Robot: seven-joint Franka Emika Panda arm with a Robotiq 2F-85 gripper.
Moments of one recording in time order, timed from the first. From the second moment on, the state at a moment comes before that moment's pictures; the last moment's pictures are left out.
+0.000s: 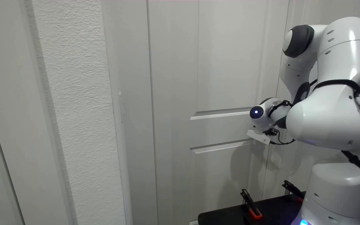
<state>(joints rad) -0.65 0.64 0.19 -1.97 -2.18 2.54 2.64</state>
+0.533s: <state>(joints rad) -0.96 0.80 0.56 -1.98 -2.50 2.21 2.66</state>
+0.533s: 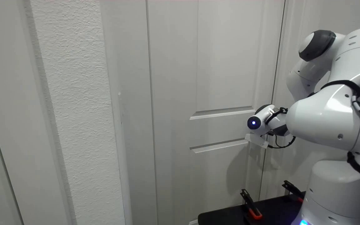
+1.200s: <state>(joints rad) -1.04 0.89 0.67 -1.98 -2.60 2.08 2.65</state>
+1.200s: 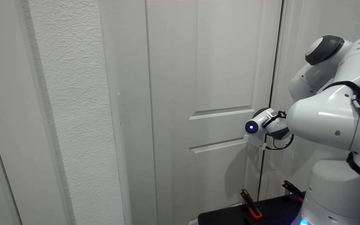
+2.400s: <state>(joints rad) -1.00 1.01 0.72 -1.81 -2.60 2.07 2.62</state>
